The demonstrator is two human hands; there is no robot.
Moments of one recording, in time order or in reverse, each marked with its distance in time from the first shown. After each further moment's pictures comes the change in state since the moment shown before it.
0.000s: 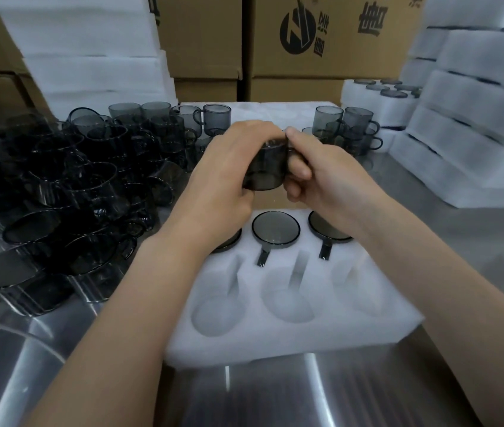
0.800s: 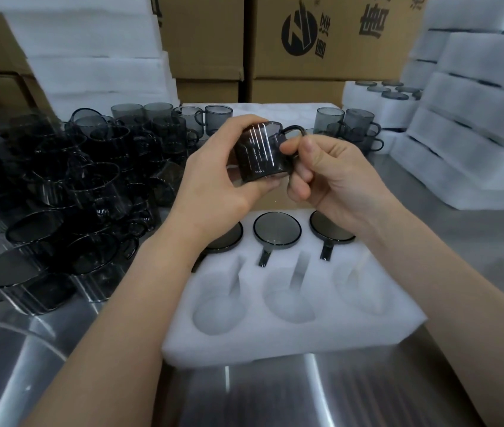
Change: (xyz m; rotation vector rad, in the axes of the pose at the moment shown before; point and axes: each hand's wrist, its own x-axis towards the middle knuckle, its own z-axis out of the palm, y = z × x) left_hand -0.002 0.005 -0.005 -0.371 0.037 -0.301; right_hand -0.006 0.002 -0.007 0.327 -0.172 -0.172
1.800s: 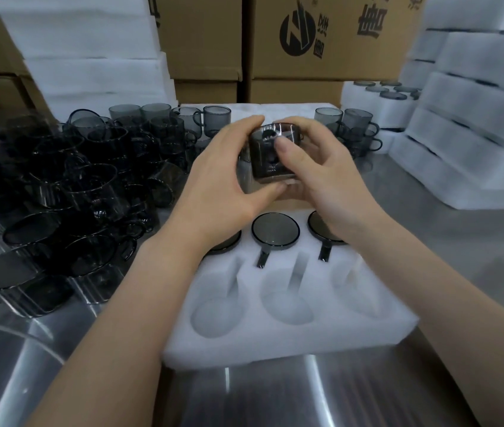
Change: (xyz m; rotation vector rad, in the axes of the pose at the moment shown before) left_hand 0.001 0.004 0.003 0.189 -0.033 0.026; right_hand -0.003 0.003 0.012 -0.309 0.182 -0.105
